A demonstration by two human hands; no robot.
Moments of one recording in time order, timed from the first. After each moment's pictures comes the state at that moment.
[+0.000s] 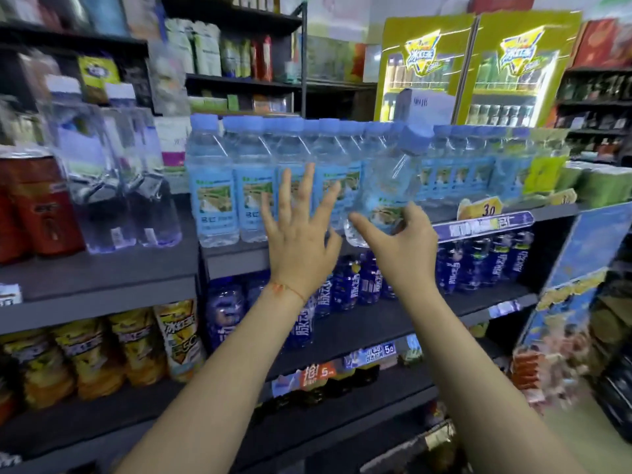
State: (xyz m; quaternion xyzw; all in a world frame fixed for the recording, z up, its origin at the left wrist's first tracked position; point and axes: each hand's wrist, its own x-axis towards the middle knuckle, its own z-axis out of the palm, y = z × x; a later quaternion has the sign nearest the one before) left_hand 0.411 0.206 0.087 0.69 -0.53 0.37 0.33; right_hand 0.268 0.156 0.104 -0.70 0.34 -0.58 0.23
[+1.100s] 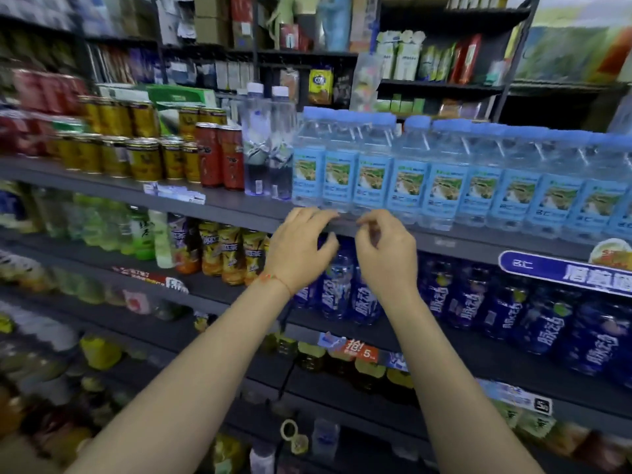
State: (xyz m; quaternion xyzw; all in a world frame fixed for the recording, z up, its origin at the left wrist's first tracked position) left_hand 0.372 0.302 0.071 0.81 -0.39 0.29 0.32; right_hand 0.276 0.179 0.087 -0.85 0.08 -0.43 0.30
